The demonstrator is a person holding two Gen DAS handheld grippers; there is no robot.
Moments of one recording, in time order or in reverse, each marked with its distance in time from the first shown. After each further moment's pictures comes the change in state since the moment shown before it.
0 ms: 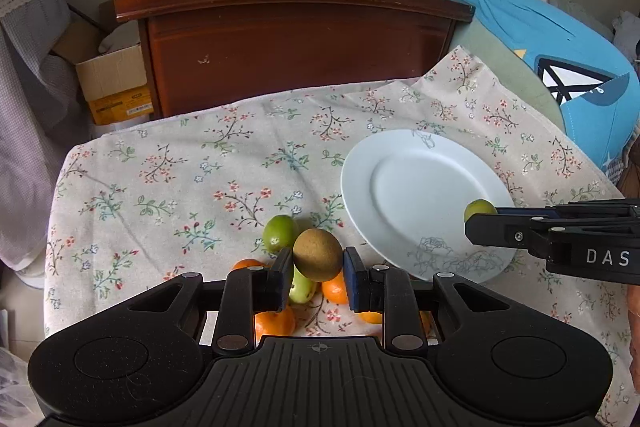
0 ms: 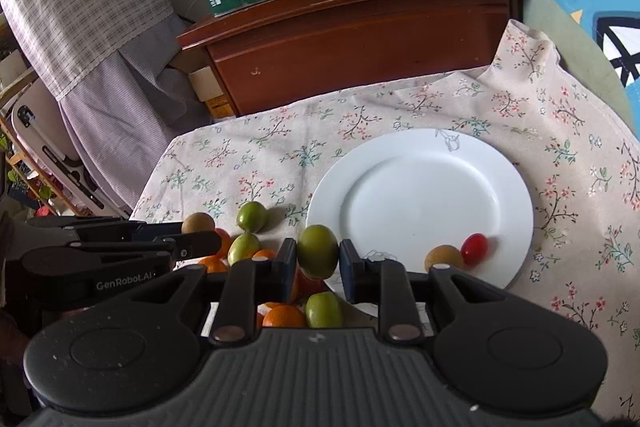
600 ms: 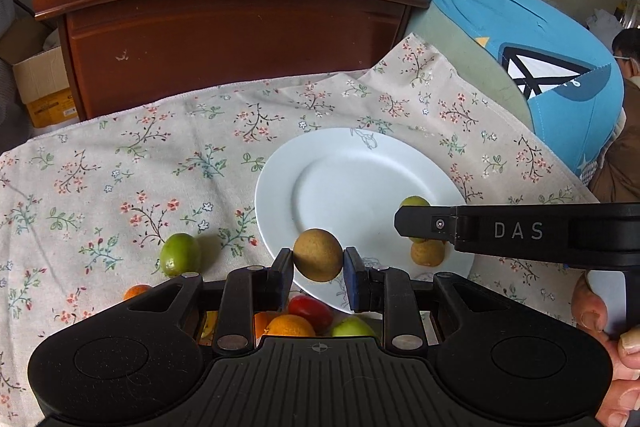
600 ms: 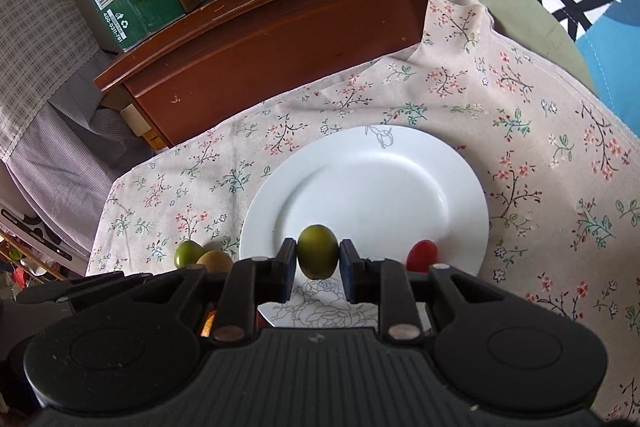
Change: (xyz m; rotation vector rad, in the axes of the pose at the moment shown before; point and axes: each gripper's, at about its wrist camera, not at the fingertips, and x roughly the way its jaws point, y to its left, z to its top) left arm 0.041 -0.041 0.007 0.008 0.021 -0.099; right arm 0.024 -0.039 0.009 0.181 0.016 -0.097
